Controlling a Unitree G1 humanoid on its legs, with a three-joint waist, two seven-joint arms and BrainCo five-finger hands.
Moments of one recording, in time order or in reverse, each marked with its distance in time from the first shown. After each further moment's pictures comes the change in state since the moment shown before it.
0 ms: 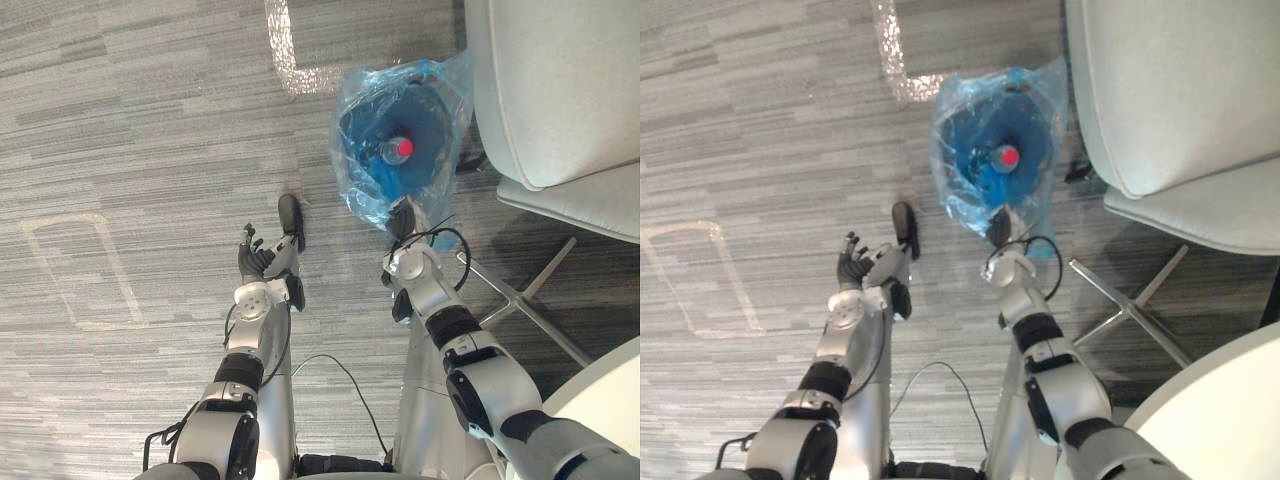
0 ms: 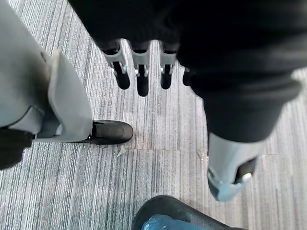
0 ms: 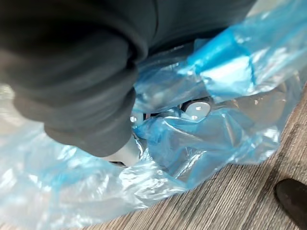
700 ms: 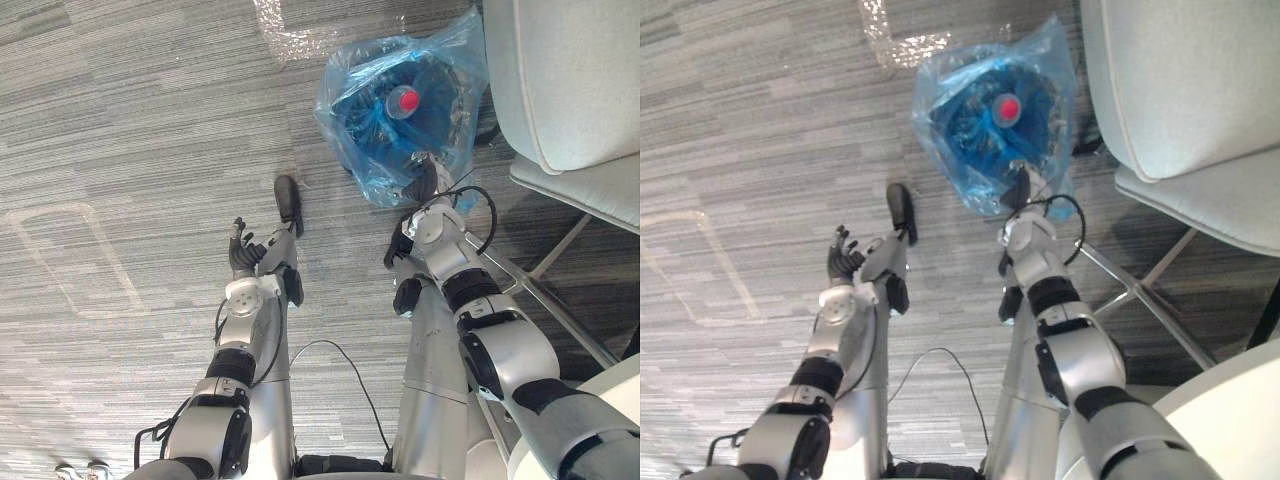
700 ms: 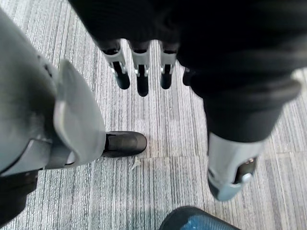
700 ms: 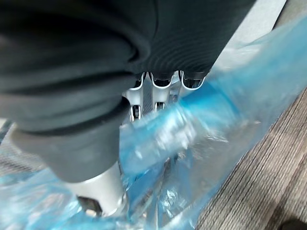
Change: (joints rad) left arm -0.050 0.038 -0.025 0.009 -0.003 -0.024 0.005; right arm -0.234 -0.099 -0.028 0.173 -0.050 0.021 0.015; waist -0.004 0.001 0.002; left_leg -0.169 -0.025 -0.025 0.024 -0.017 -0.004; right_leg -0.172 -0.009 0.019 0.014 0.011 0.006
